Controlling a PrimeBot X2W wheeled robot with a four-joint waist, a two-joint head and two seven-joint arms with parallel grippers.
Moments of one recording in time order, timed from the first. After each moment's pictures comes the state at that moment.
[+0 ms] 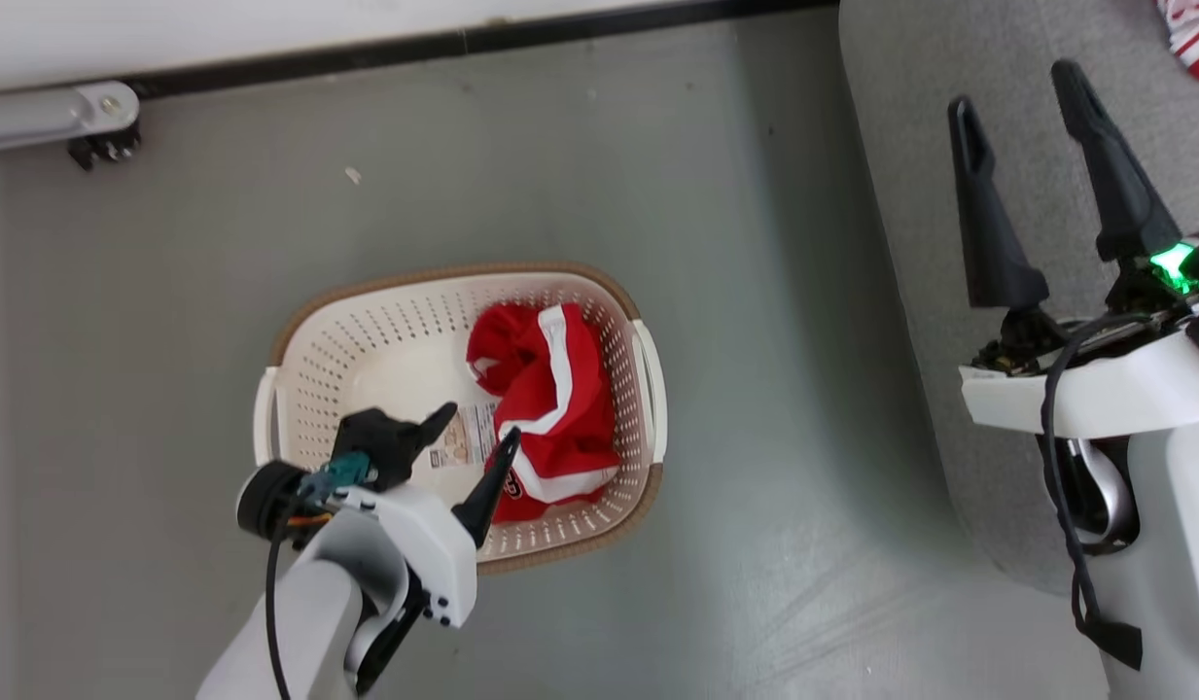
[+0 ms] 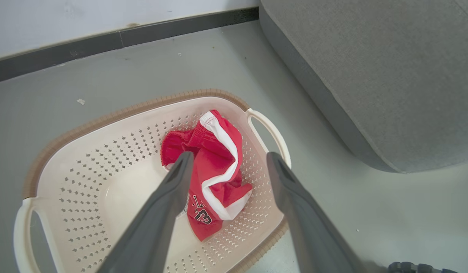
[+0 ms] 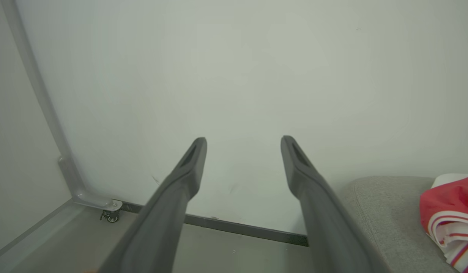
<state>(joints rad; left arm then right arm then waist) -0.42 0.10 -0.43 0.39 -0.38 -0.11 0.04 -0.42 -0.12 0.06 -0.15 0.11 0.12 -0.26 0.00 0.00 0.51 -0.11</state>
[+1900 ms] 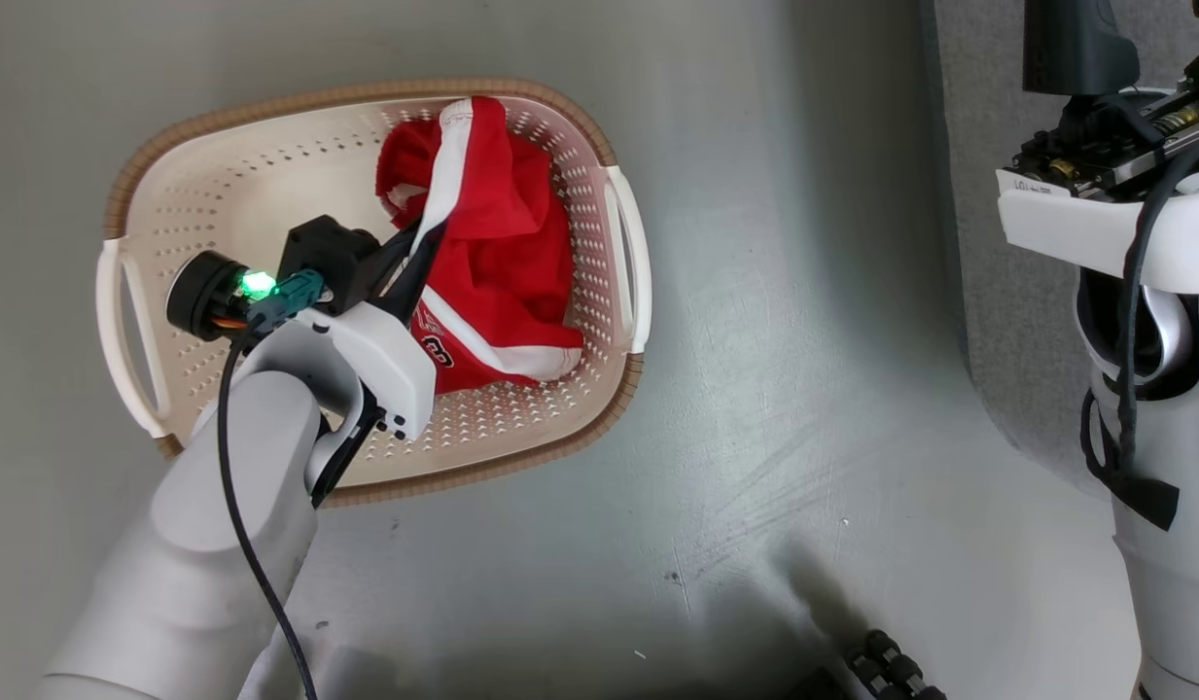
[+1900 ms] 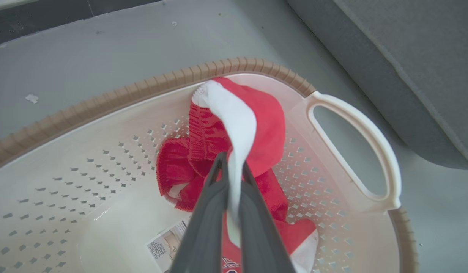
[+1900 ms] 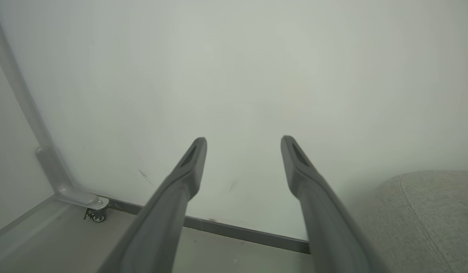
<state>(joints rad) -0.80 0.13 -0.51 0.63 -0.34 -0.13 -0.11 -0.73 -0.08 0.08 -0.20 0.13 0.12 -0.26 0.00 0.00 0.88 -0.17</state>
